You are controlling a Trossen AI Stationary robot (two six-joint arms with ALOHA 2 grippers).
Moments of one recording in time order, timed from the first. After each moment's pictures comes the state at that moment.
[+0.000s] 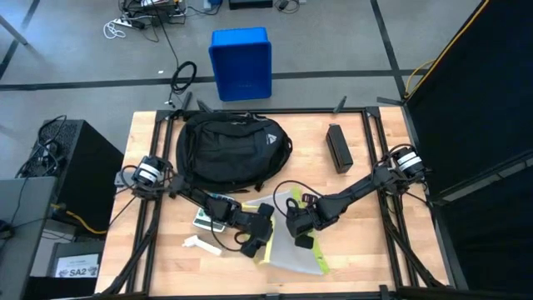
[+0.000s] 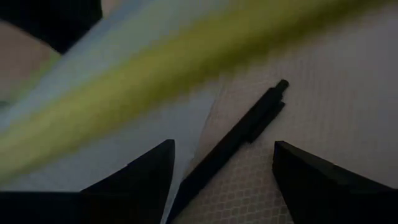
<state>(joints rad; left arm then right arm) -0.35 1.99 1.03 0.21 -0.01 0.12 0.41 1.88 1.11 -0.55 0.16 0.60</state>
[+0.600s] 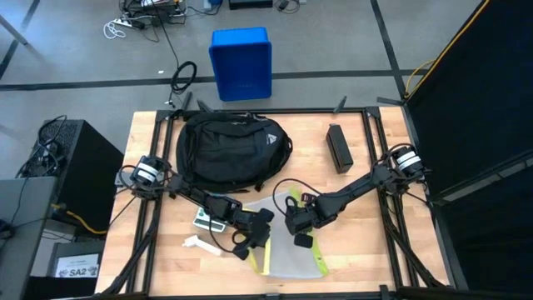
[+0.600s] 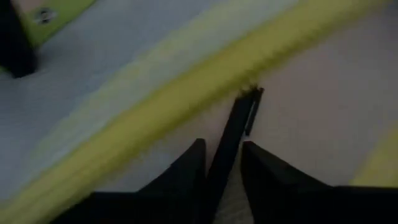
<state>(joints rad) -0.36 1.98 1.03 0.13 0.18 0.21 0.39 1.88 1.11 -0.57 0.13 0.59</state>
